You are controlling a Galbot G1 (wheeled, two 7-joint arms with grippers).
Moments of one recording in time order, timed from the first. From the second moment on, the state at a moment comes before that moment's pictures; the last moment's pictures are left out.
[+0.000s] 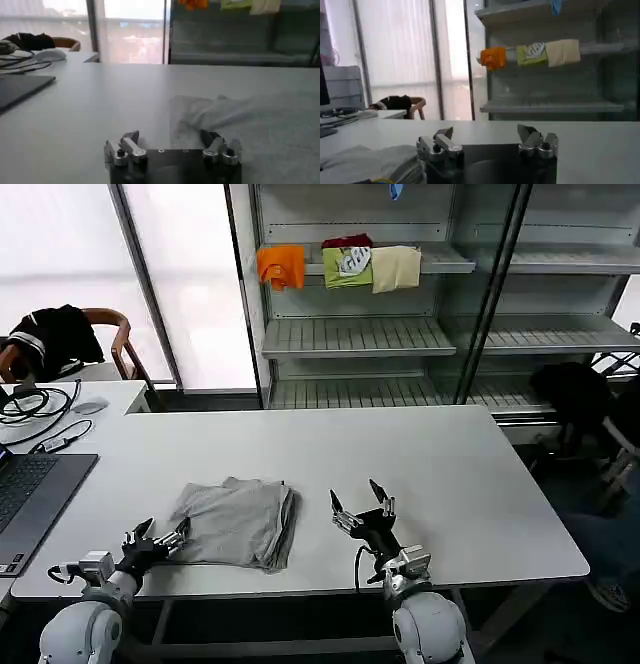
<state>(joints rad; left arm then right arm) 1.29 -1.24 -0.76 -1.82 -0.36 0.46 0.17 -1.22 1.55 0.33 1.93 0.05 -0.22 -0.15</state>
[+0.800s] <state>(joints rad) 1.30 -1.27 -0.73 -1.80 -0.37 0.42 0.18 -1.27 1.57 0.27 1.92 -0.33 0.05 -0.23</state>
